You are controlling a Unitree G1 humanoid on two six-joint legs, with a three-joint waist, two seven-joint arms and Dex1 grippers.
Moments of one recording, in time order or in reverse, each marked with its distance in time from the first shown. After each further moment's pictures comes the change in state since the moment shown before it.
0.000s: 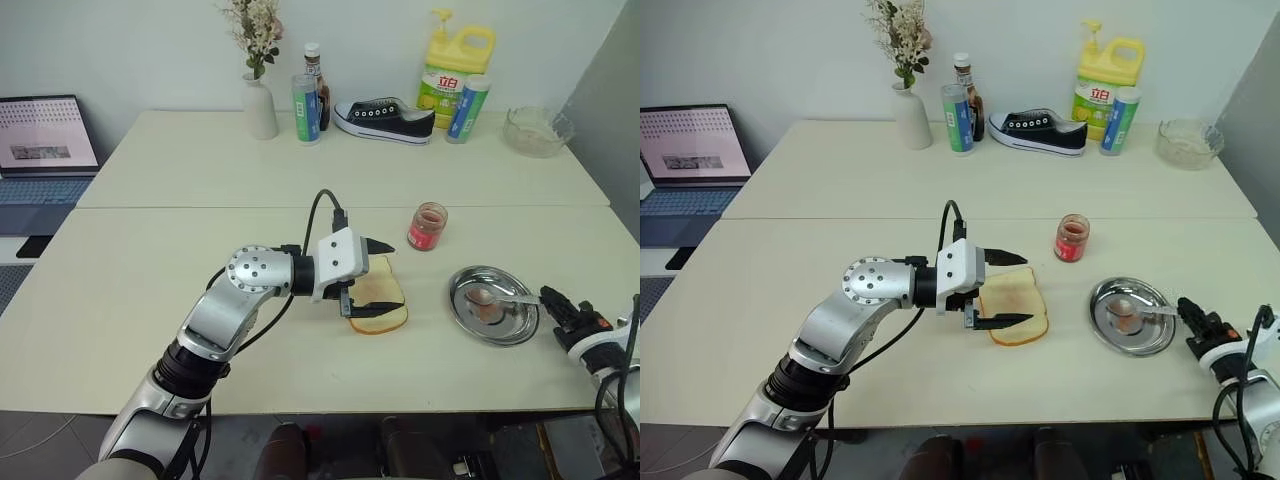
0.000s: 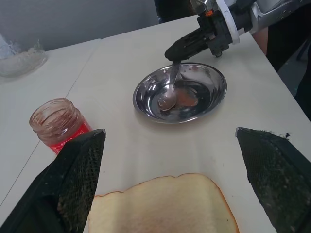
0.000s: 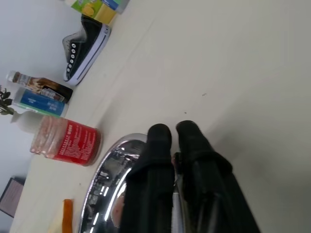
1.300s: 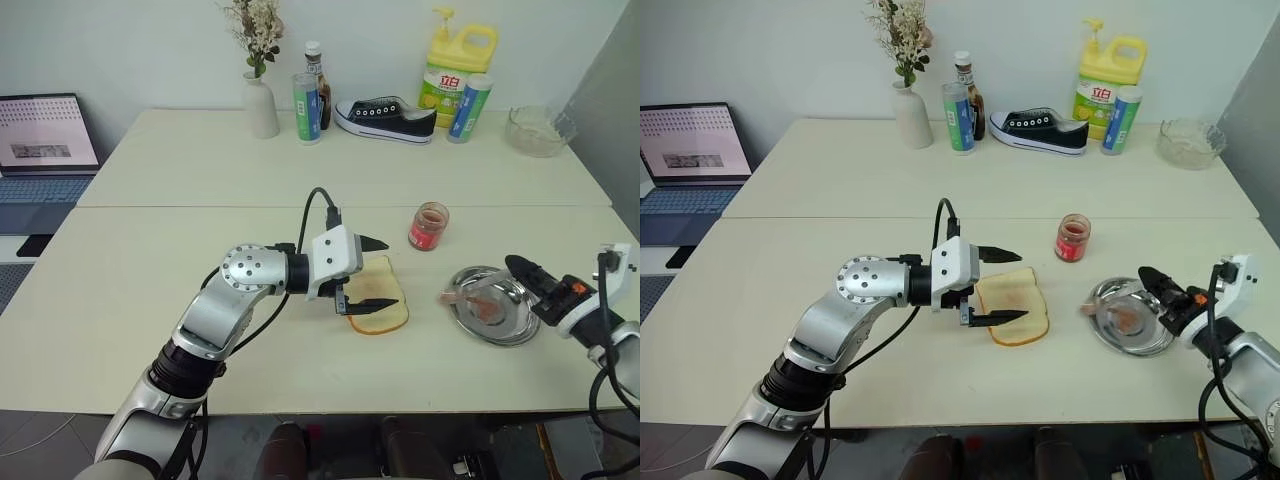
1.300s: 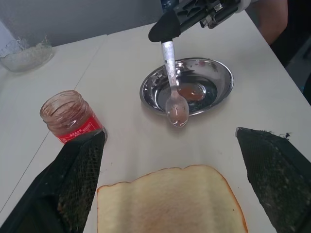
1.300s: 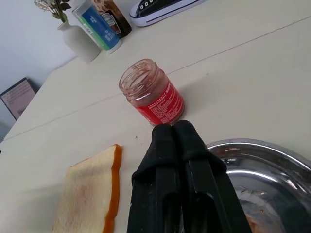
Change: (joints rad) left arm 0.005 0.014 0.019 0.006 0.001 -0.010 -0.001; right arm -0.001 -0.191 0.141 -0.375 0.006 0.063 -0.046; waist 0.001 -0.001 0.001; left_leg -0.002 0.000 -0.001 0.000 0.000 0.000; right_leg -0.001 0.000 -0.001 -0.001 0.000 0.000
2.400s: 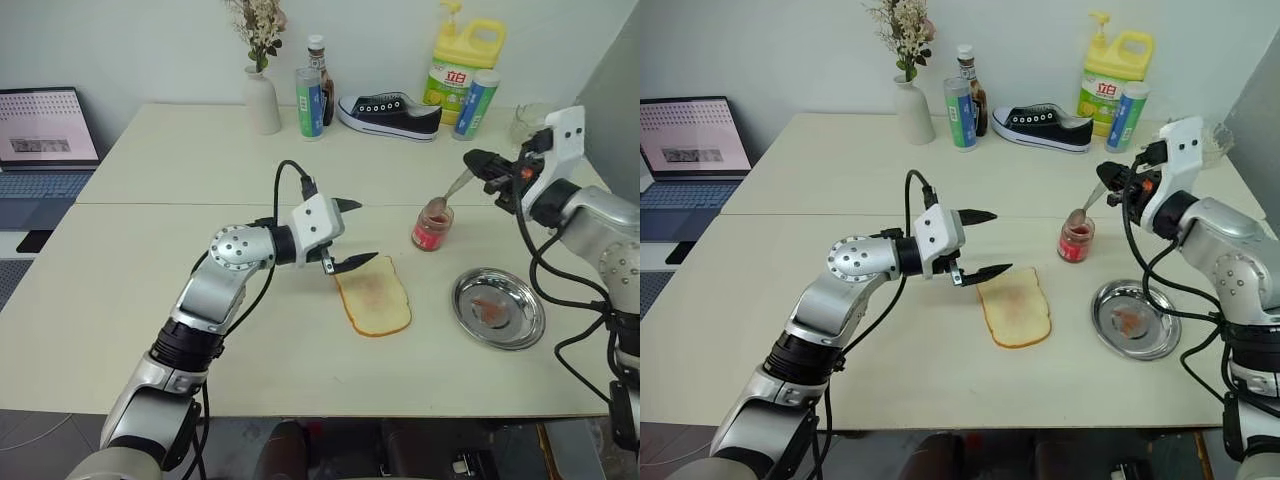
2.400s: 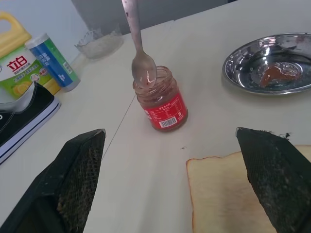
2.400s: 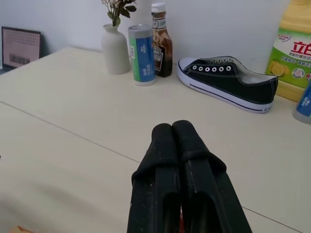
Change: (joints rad) left arm -0.070 -0.004 0.075 0.211 0.083 -0.184 0.109; right arm -0.712 -0.161 0.481 0.317 -0.555 -0.115 0.243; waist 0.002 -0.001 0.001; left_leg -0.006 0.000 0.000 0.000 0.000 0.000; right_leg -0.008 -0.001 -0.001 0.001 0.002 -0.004
